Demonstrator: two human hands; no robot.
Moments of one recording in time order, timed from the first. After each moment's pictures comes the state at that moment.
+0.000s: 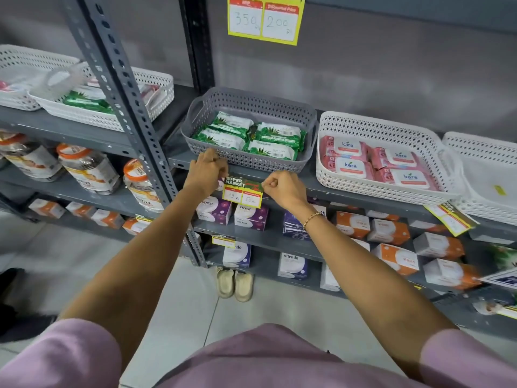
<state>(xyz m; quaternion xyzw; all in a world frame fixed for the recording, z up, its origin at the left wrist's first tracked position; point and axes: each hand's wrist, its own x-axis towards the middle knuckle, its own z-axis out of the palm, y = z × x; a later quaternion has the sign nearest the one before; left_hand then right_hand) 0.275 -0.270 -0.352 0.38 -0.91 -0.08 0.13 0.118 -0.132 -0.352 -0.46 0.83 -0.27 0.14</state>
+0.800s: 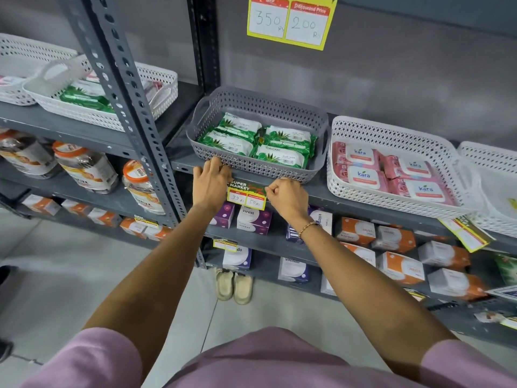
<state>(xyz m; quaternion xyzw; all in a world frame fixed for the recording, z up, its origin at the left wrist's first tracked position) 0.268 -0.282 -0.393 0.41 -0.89 0.02 0.19 0.125 -0.158 -0.374 -0.47 0.85 -0.24 0.05</state>
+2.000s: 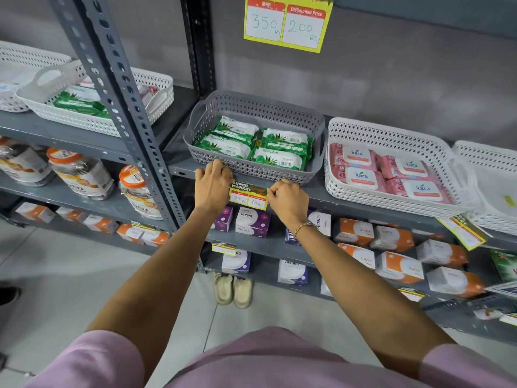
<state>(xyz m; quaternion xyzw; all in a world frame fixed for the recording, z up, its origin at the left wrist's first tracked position) 0.260 -0.283 -0.394 0.40 -0.90 0.02 0.19 0.122 -0.158 -0.383 -0.47 0.86 -0.21 -0.04</state>
